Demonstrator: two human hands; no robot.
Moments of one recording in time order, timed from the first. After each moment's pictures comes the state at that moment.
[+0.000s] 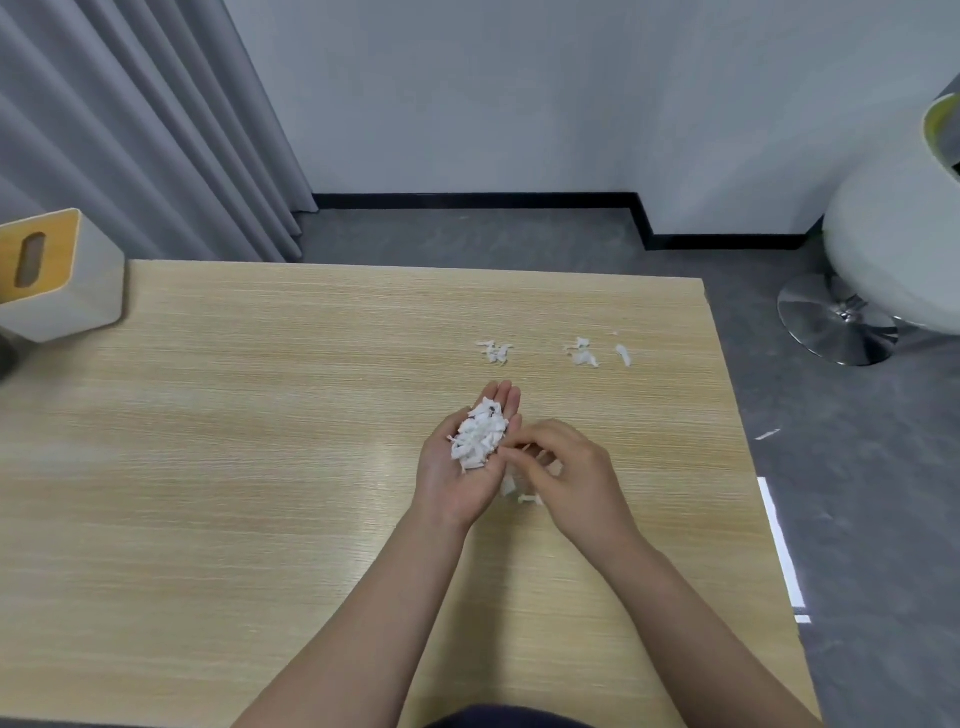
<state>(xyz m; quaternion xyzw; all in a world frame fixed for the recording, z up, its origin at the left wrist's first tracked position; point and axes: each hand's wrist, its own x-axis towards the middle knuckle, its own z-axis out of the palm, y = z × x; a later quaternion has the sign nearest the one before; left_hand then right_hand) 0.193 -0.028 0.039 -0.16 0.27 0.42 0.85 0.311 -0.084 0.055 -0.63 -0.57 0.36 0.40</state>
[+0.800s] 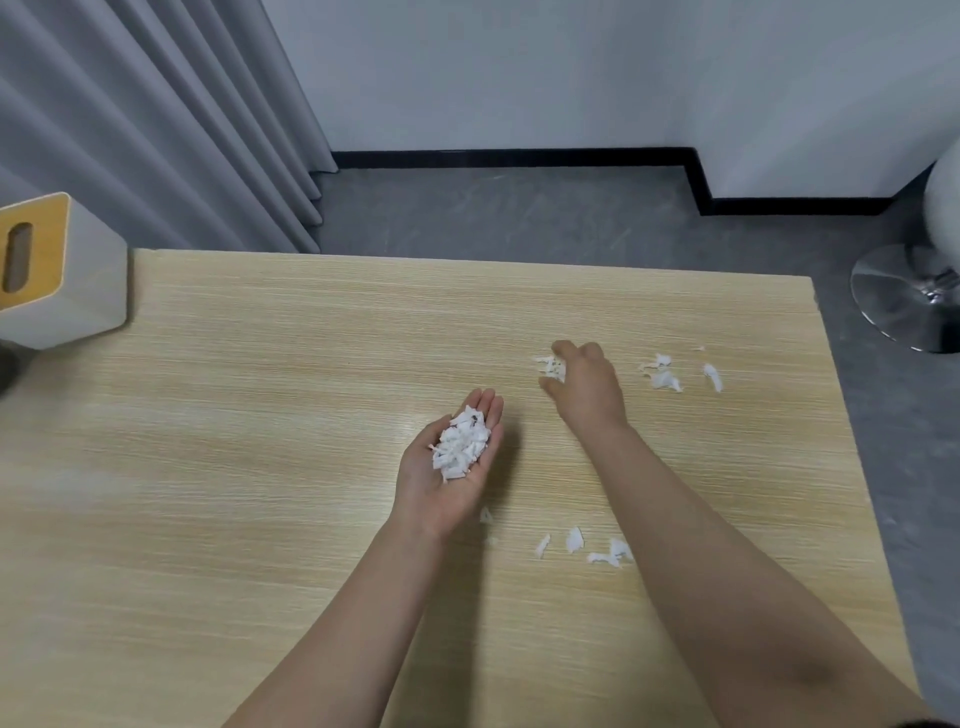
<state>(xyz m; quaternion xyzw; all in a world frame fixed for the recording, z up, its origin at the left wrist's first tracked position) 0.132 0.050 -0.010 -0.16 0.34 0.44 0.82 0.311 0.105 -0.067 -0.78 -0.56 0.26 0.14</state>
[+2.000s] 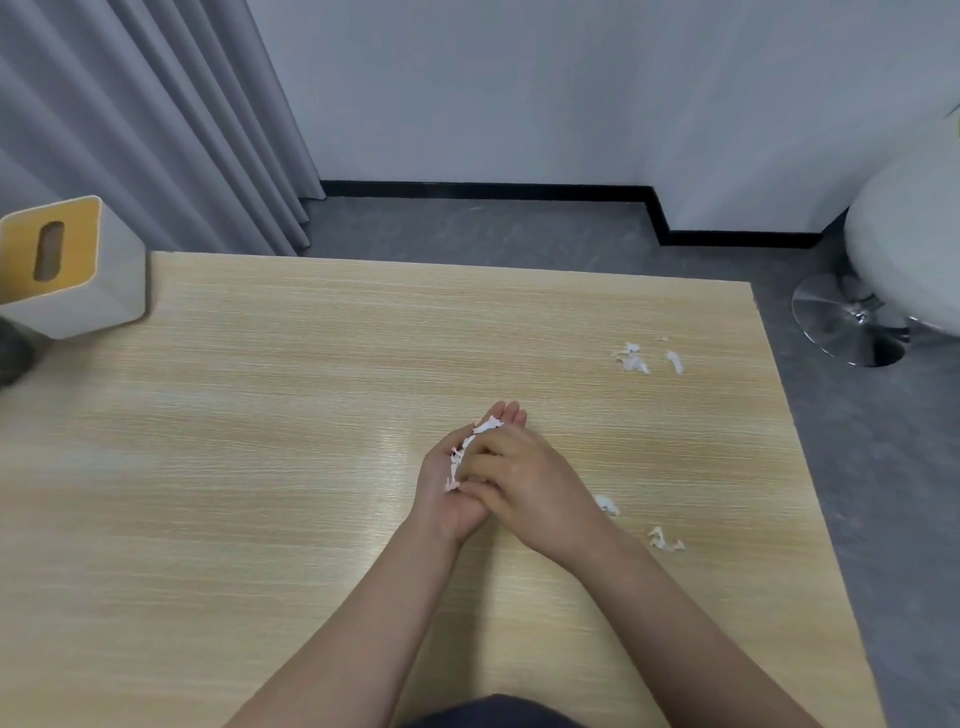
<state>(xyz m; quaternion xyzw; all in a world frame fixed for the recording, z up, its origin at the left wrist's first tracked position) 0.127 0.001 0.003 -0.16 0.33 0.38 0.85 0.224 -0.039 0.044 -0.54 -0.79 0.22 0.20</state>
